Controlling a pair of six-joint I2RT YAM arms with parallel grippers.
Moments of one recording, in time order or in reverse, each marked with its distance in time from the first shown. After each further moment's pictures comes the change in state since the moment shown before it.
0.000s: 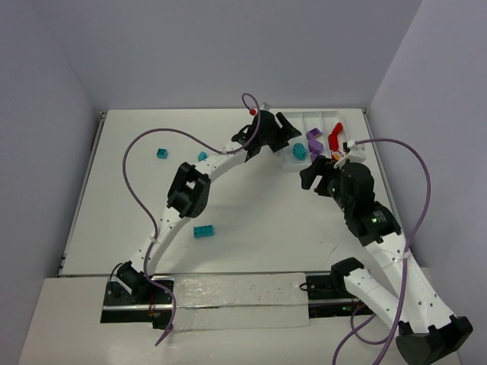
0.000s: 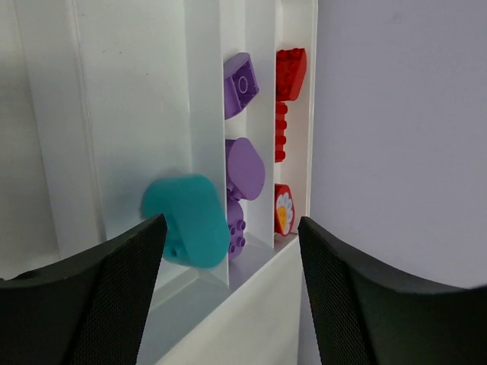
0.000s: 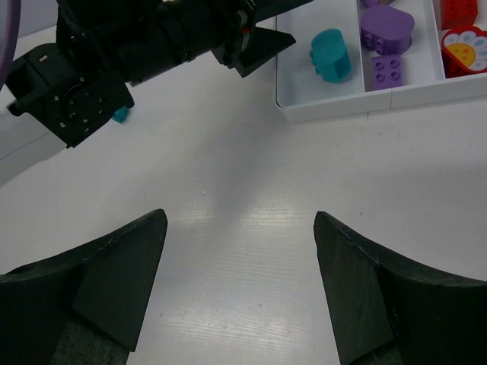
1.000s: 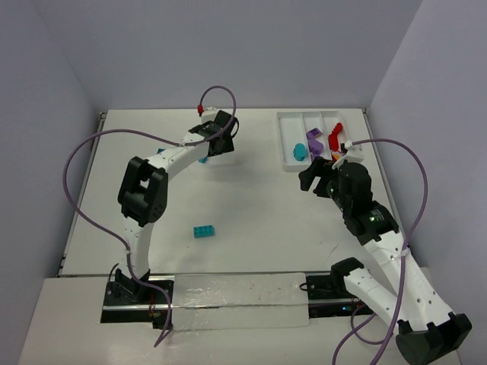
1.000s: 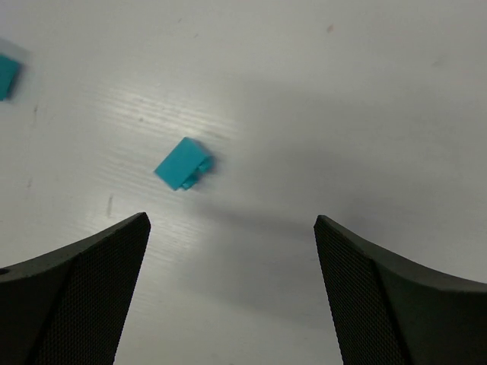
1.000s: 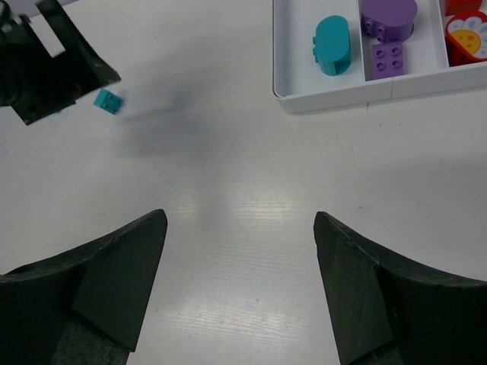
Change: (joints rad) left arm 0.134 -0.576 -0.660 -0.496 -0.694 0.488; right arm 0.000 0.013 -0.013 -0.002 -0.008 0.000
